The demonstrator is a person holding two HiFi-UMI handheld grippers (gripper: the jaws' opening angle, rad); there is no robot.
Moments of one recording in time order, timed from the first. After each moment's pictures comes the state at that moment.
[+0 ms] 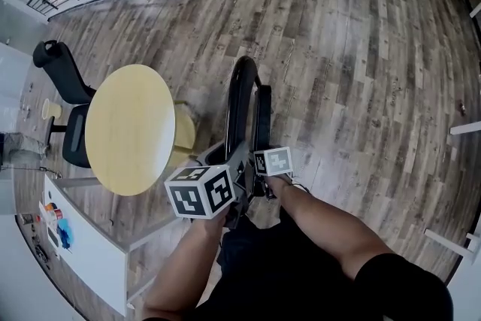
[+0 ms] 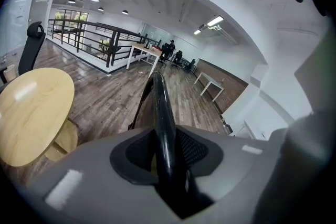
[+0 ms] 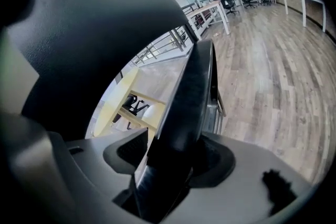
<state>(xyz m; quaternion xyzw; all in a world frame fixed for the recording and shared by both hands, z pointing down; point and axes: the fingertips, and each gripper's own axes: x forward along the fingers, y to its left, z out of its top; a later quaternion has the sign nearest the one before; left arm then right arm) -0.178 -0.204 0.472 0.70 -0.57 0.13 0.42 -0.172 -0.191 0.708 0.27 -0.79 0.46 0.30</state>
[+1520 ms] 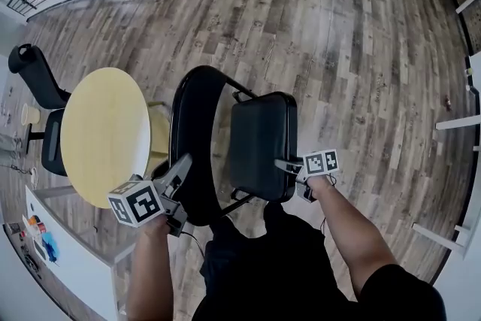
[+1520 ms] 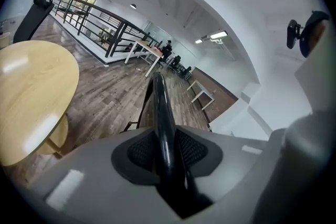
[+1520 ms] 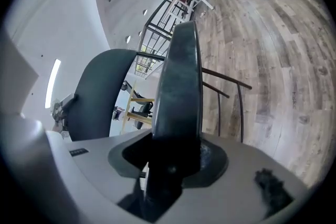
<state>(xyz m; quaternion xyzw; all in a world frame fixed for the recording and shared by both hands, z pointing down) -0.274 -0.199 0.516 0.72 -0.52 0.05 0.46 -0.035 -0.202 0.777 0.18 -0.74 0.61 0.19</state>
